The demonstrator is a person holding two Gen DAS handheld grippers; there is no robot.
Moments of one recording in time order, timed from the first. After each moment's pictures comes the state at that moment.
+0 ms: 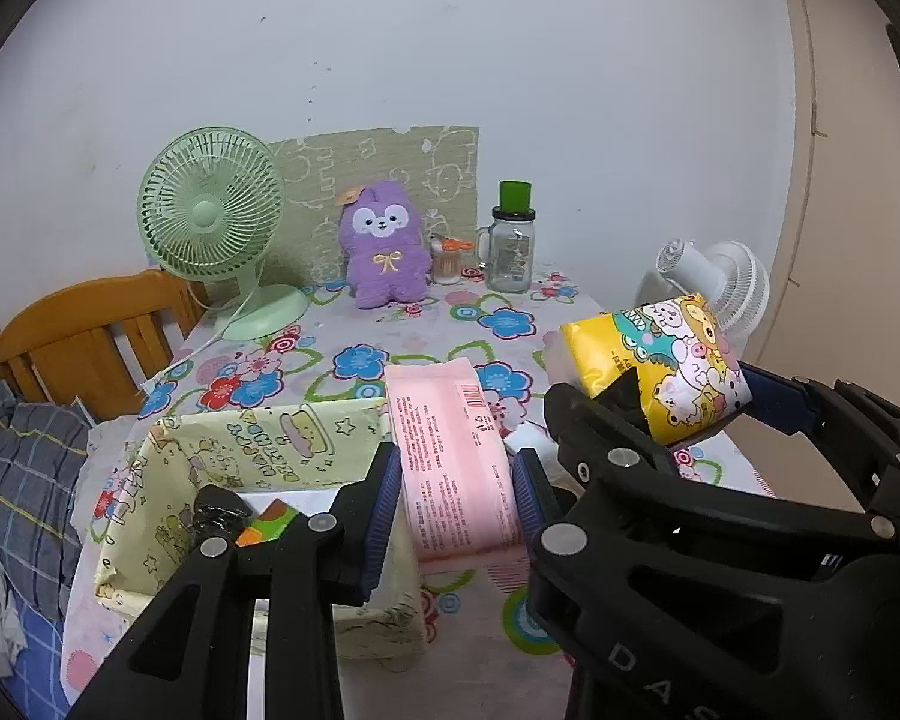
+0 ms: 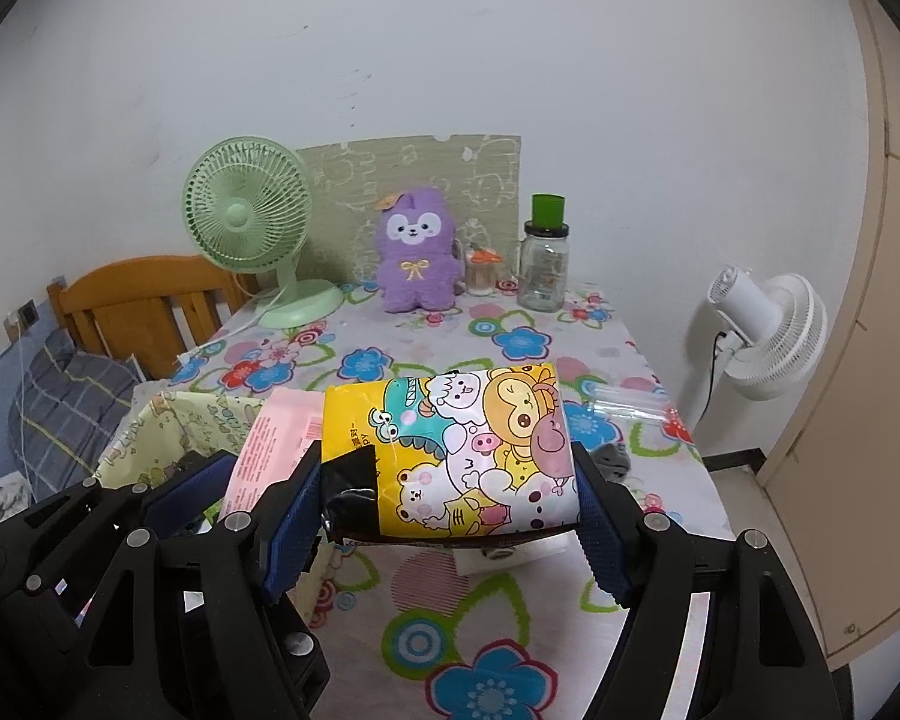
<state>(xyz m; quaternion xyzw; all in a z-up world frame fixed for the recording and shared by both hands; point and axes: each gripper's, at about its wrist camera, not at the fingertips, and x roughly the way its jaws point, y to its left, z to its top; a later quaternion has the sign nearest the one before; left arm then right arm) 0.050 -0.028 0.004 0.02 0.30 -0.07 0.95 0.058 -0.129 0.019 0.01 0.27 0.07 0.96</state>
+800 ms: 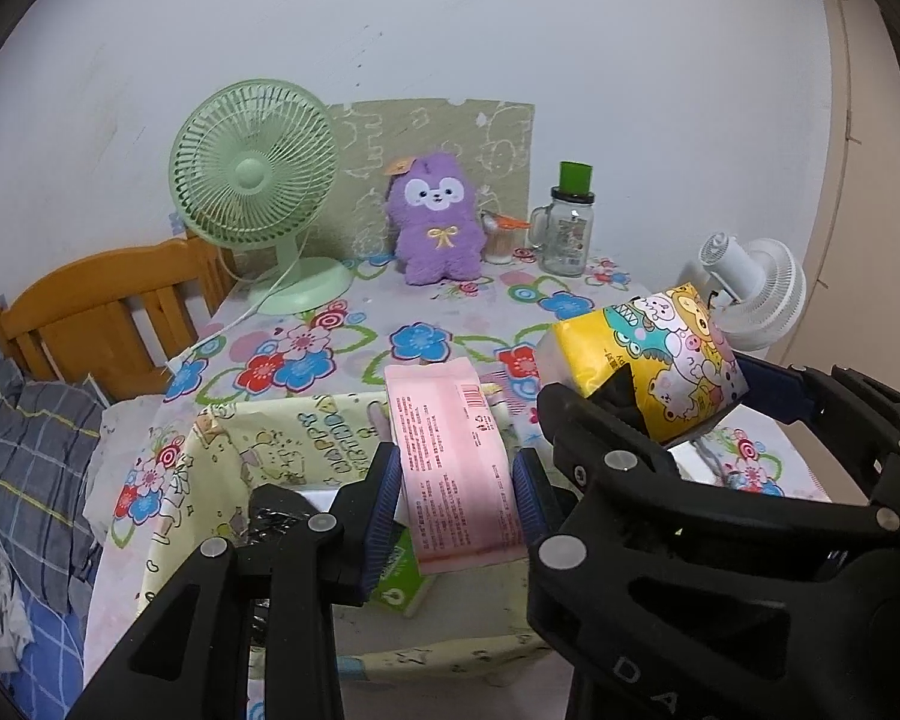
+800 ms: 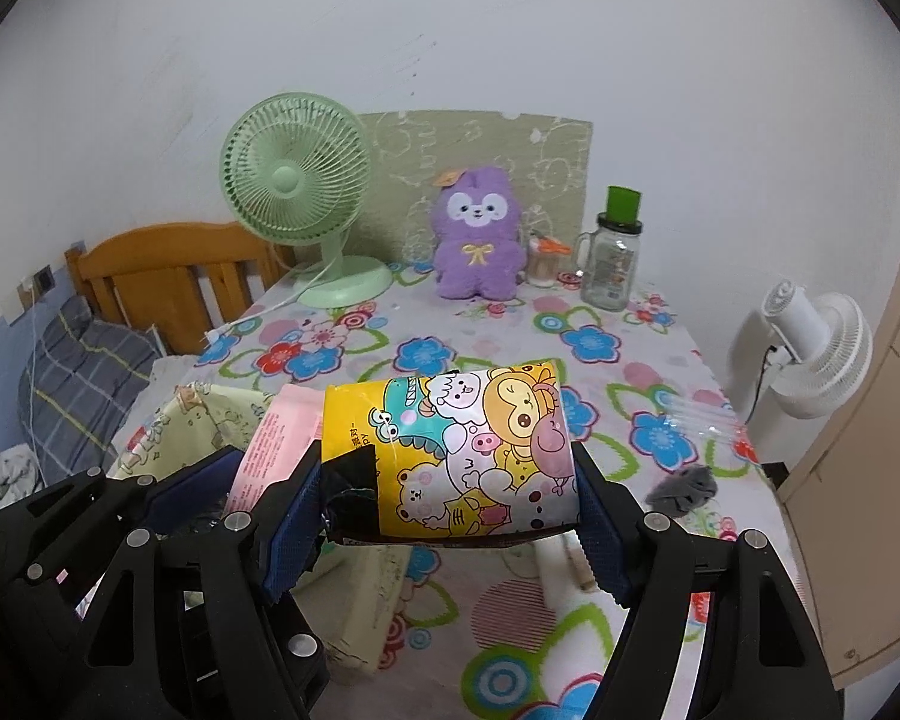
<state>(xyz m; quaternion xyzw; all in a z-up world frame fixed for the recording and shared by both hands) 0.079 0.031 -0.013 0.01 0.33 -0.05 0.94 0.098 -0.063 0.009 -0.02 0.30 0.10 0.95</state>
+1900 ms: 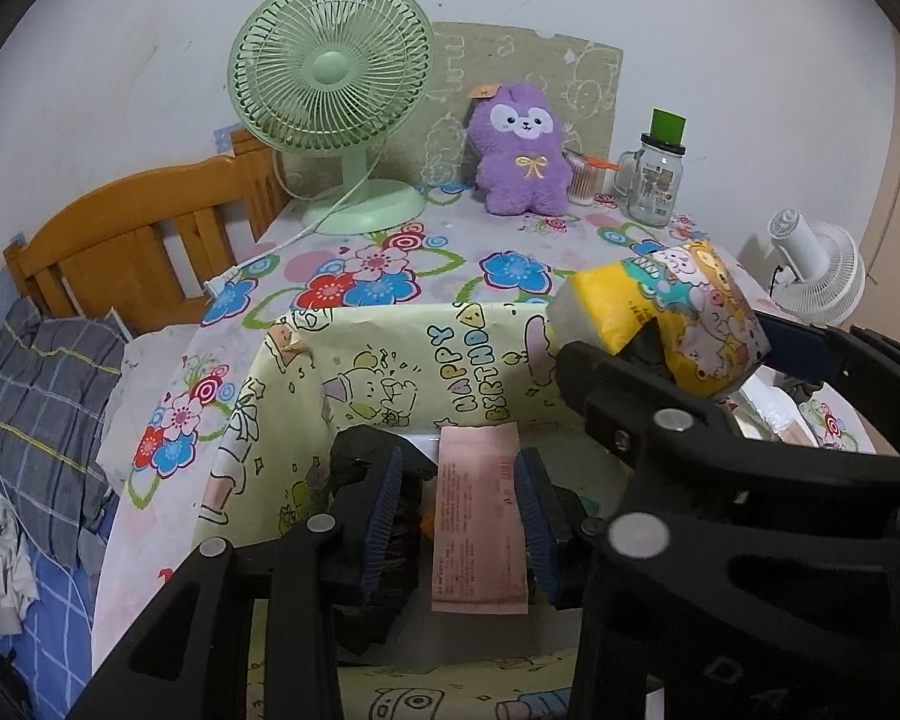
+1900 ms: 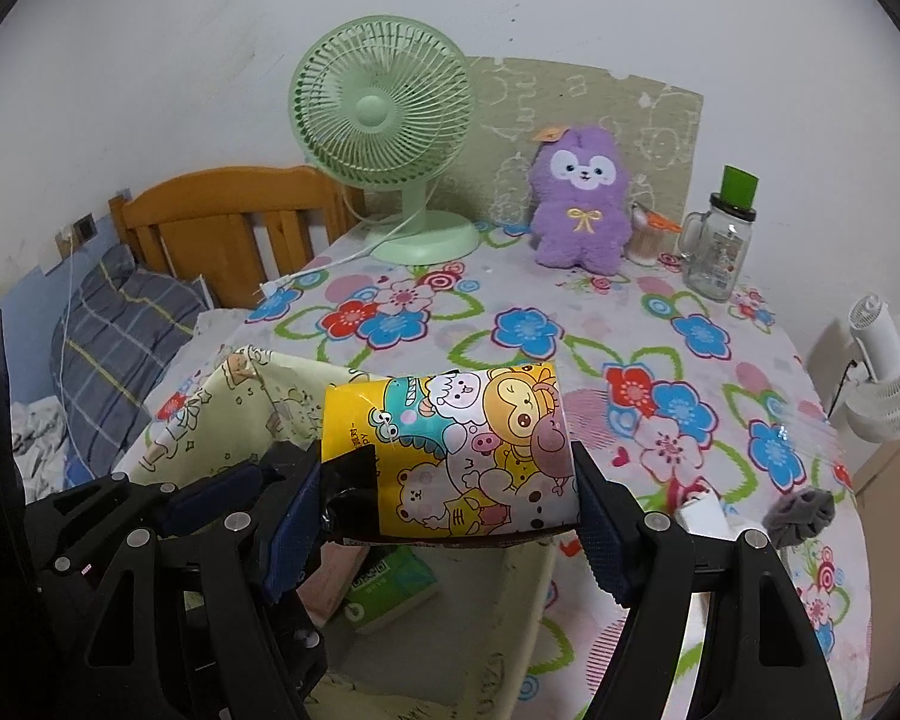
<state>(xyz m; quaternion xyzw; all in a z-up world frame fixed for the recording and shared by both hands) 0.106 0.093 -0.059 -0.01 0.39 -0.01 0.92 0.136 0.005 -0.024 -0.04 0.33 0.18 0.93</state>
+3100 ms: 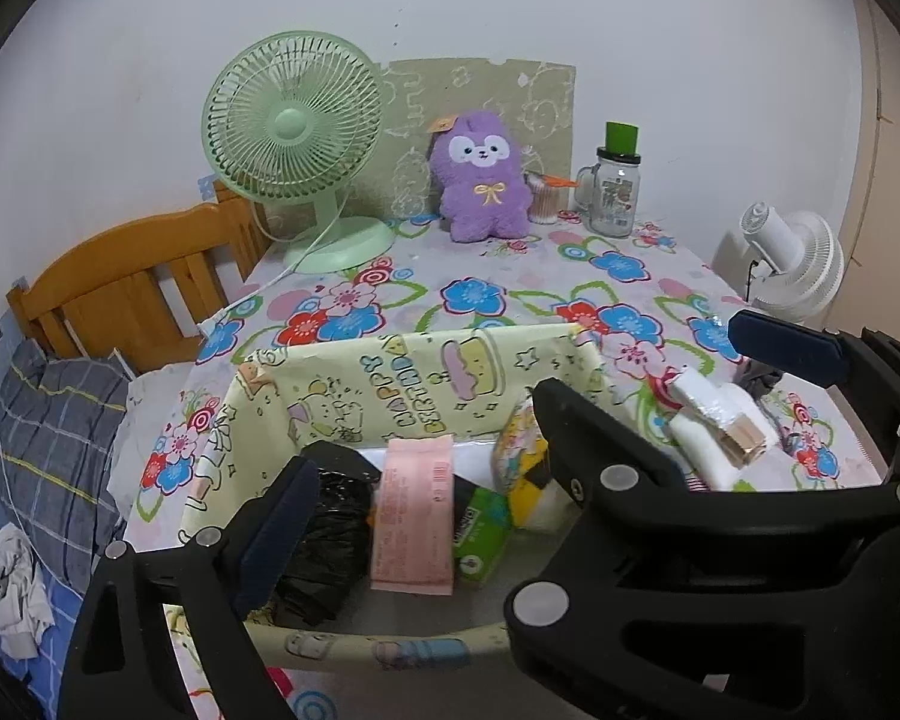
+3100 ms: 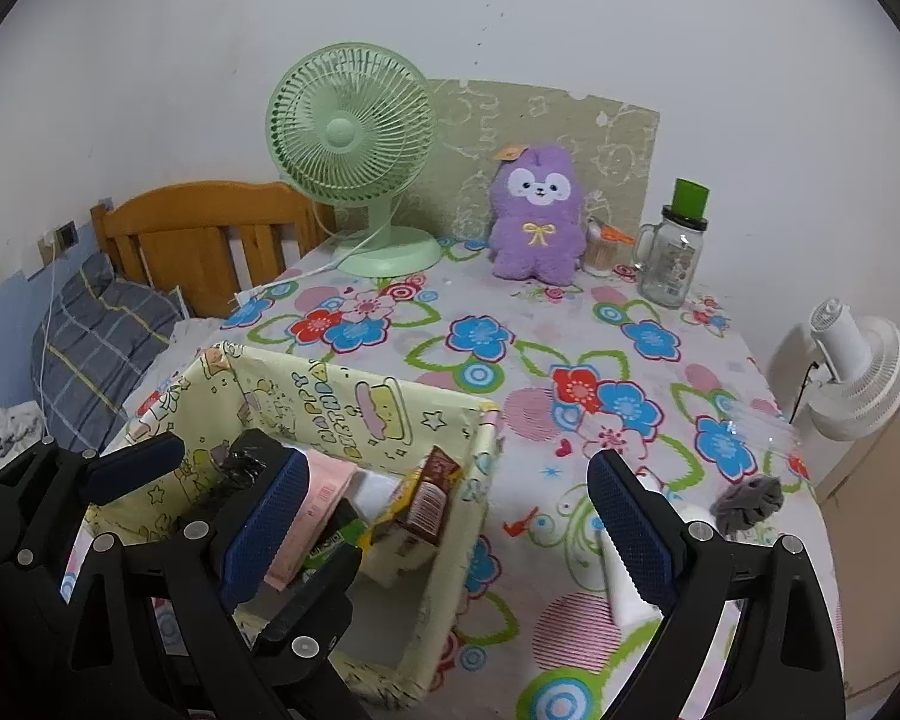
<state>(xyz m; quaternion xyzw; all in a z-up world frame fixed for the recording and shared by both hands) 0.081 0.053 -0.036 0.03 0.36 -0.02 0.93 0.110 -0.026 -0.016 -0.05 0.31 0.14 0.94</state>
